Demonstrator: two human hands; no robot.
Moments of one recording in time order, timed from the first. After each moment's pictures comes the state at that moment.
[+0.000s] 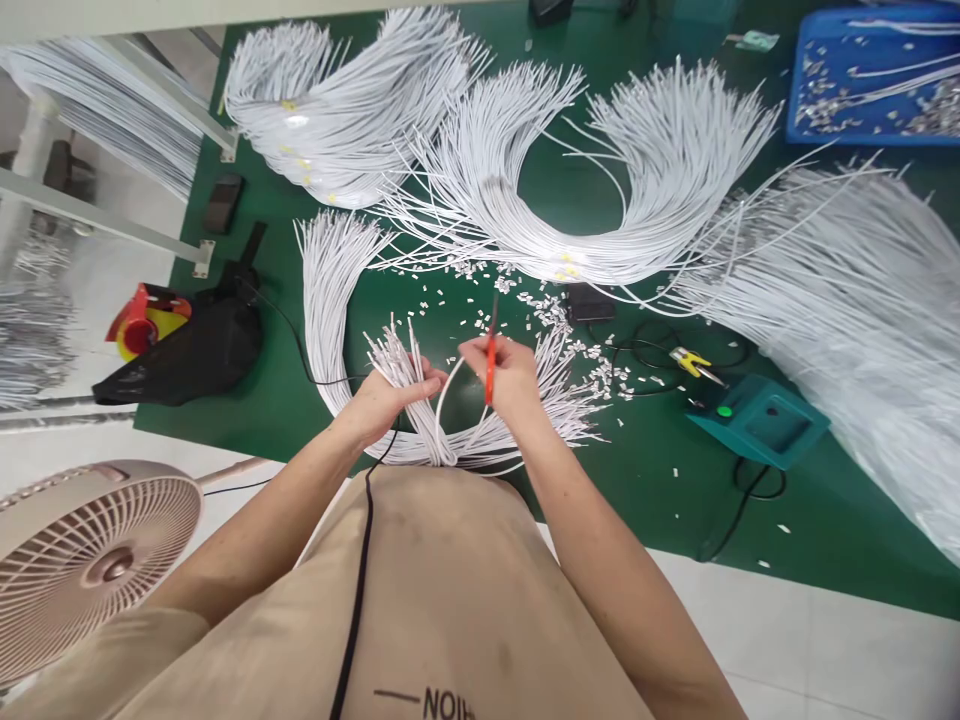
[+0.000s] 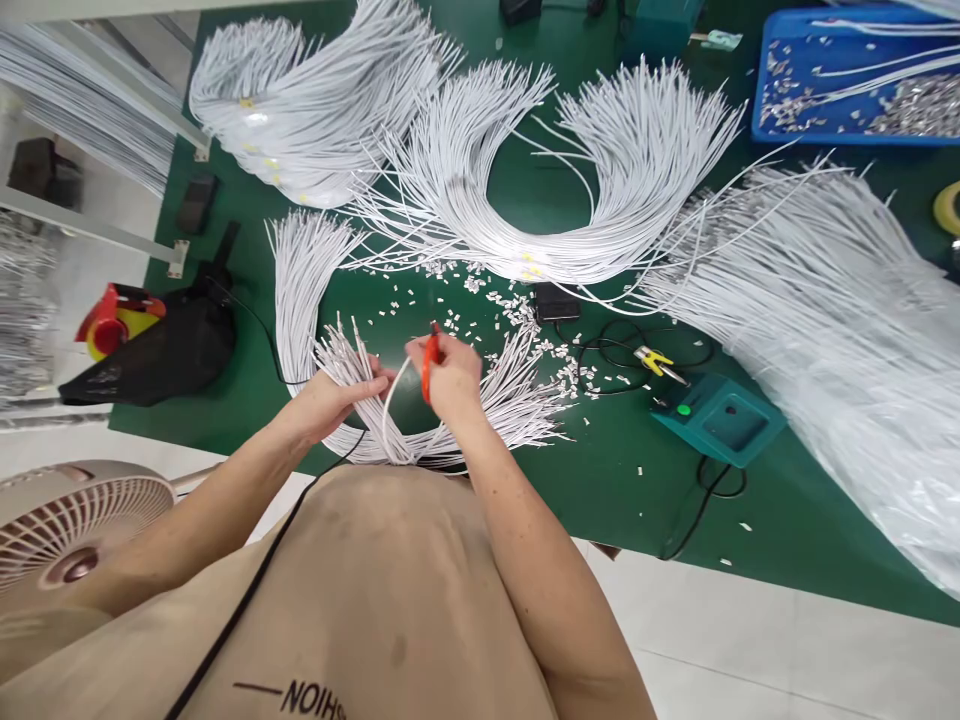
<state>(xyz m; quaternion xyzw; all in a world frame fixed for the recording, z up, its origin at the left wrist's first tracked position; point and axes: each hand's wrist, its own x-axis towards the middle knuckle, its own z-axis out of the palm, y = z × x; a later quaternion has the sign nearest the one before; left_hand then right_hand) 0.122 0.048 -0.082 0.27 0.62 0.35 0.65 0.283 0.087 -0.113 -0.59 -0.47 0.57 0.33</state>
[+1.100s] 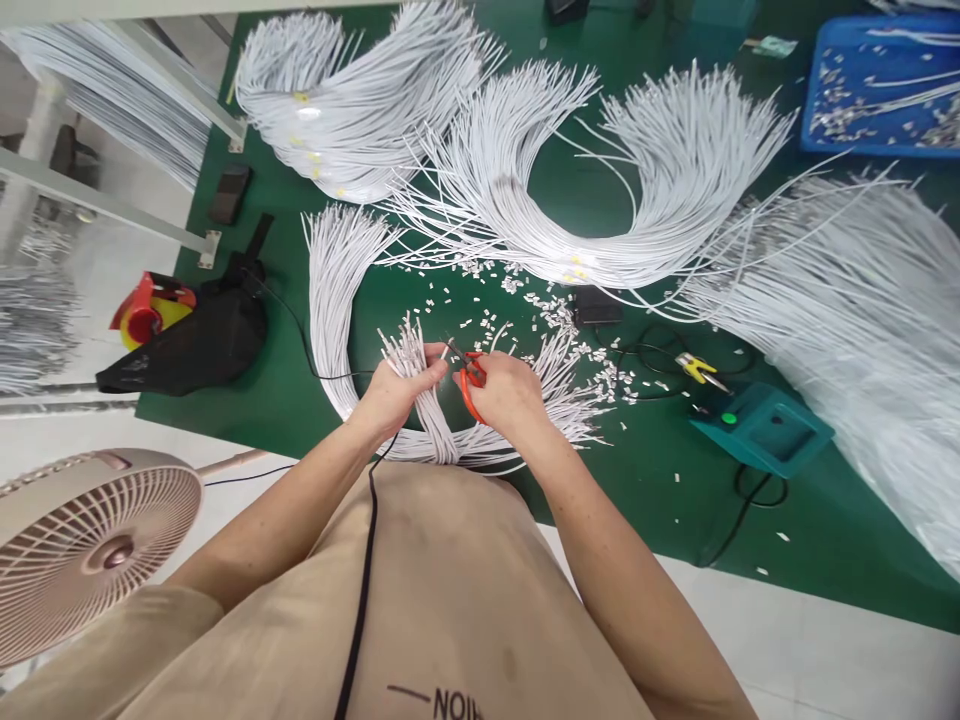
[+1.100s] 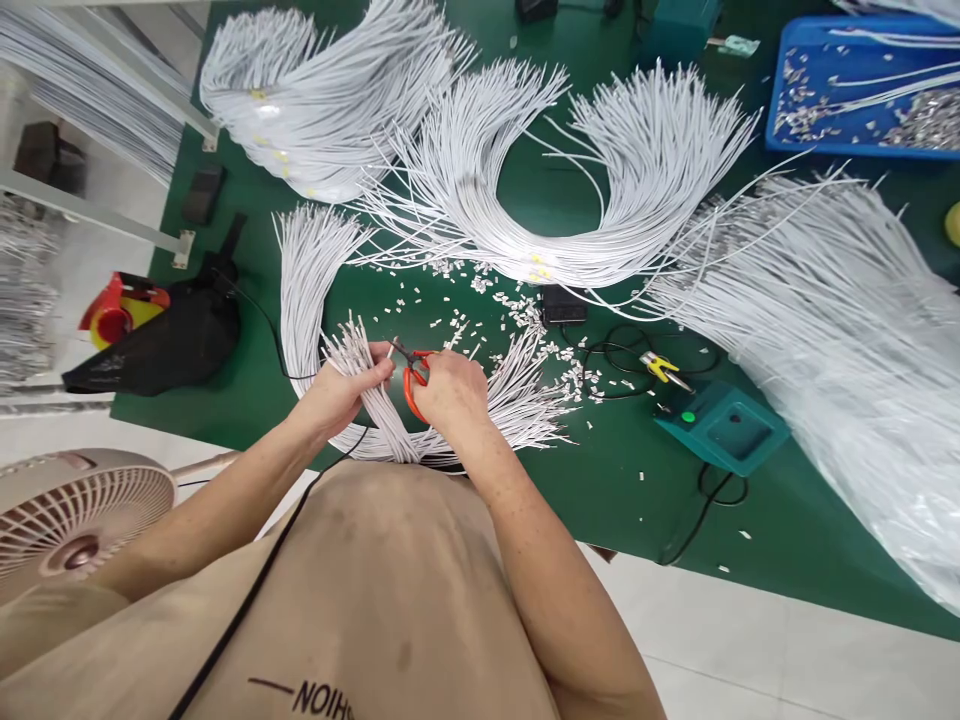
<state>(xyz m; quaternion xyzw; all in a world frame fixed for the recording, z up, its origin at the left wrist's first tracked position) 0.128 0.052 -0.091 0.27 0.64 0.42 0.59 0.279 0.078 -0.102 -0.59 -0.74 0.32 0.04</state>
